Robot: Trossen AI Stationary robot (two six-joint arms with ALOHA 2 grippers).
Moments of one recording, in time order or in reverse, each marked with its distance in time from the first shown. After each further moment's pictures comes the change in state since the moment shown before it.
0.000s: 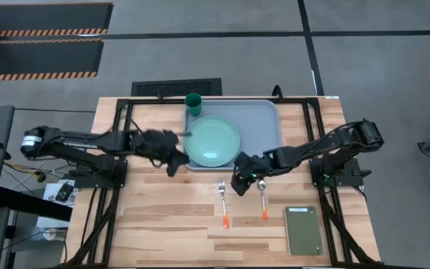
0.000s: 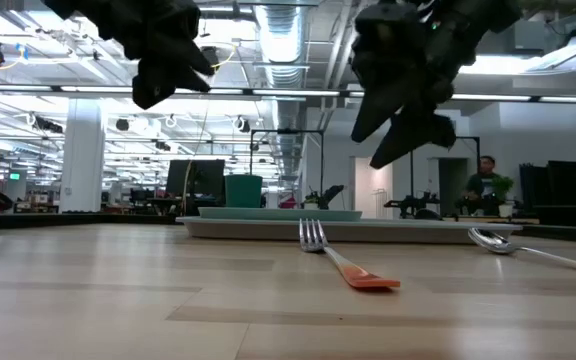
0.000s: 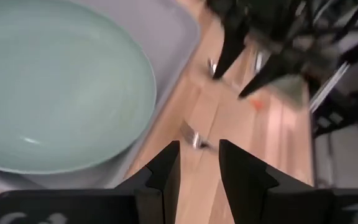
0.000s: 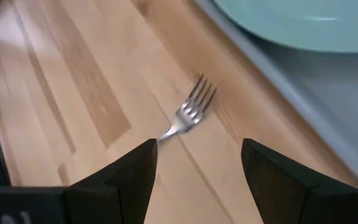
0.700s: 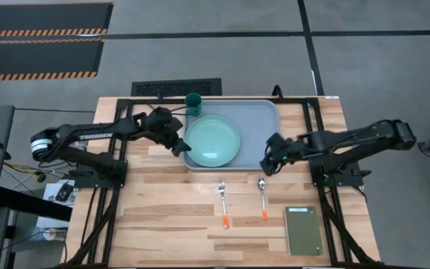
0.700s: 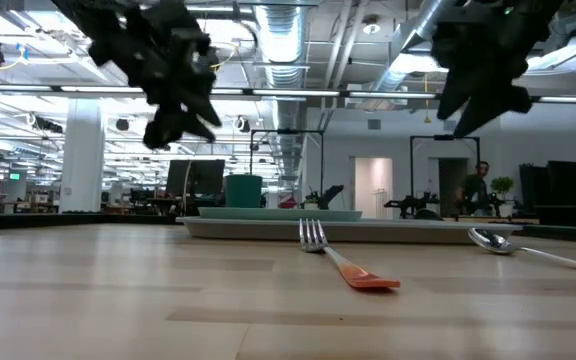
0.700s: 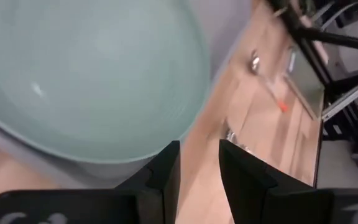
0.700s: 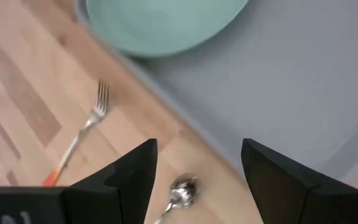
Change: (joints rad) left arm 0.372 0.143 0.000 -0.003 0.365 0.037; right arm -0.079 -0.451 -0.137 -0.401 0.138 0.056
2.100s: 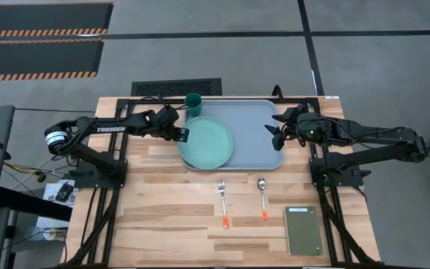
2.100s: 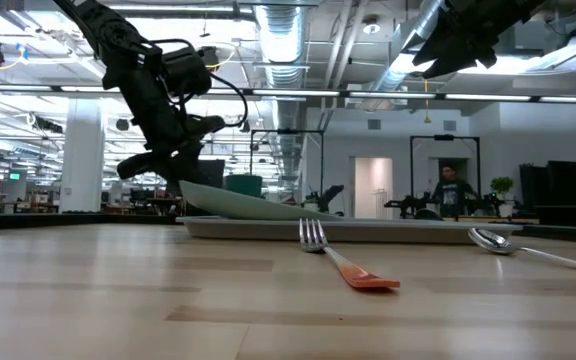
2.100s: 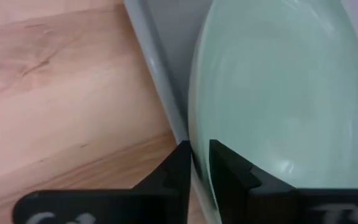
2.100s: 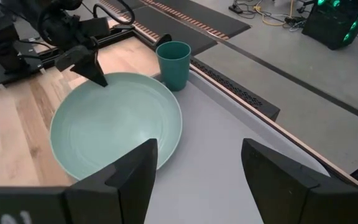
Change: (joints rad) left arm 0.115 0.197 0.000 -0.058 -0.347 -0.214; right arm -0.206 -0.267 0.000 0.221 0.260 -0.607
